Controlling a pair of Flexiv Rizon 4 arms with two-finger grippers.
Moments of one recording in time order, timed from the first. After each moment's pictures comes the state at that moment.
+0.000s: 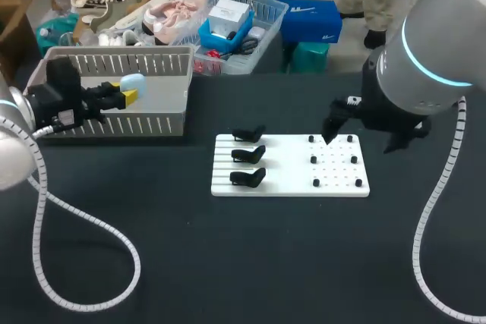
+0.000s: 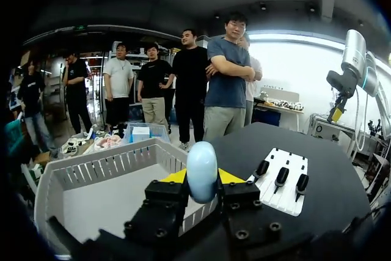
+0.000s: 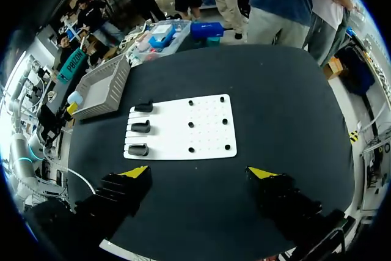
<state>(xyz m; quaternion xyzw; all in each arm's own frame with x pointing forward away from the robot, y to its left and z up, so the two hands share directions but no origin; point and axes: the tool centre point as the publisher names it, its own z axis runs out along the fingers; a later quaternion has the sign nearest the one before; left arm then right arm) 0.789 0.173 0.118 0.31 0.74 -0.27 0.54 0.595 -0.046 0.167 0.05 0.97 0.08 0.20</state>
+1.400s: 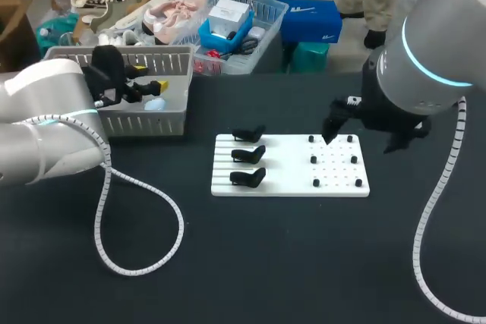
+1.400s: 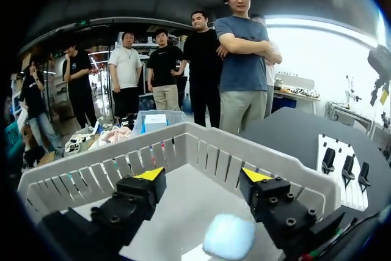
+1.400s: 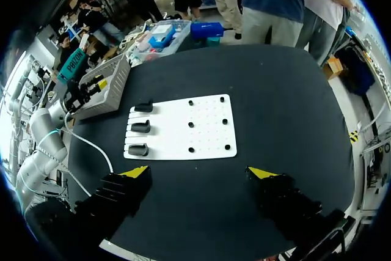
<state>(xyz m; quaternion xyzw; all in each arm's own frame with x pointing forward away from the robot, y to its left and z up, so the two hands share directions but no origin) 0.925 0.156 0.052 0.31 0.76 -0.22 0.53 0.595 -0.046 0.167 0.05 0.97 0.08 0.20</state>
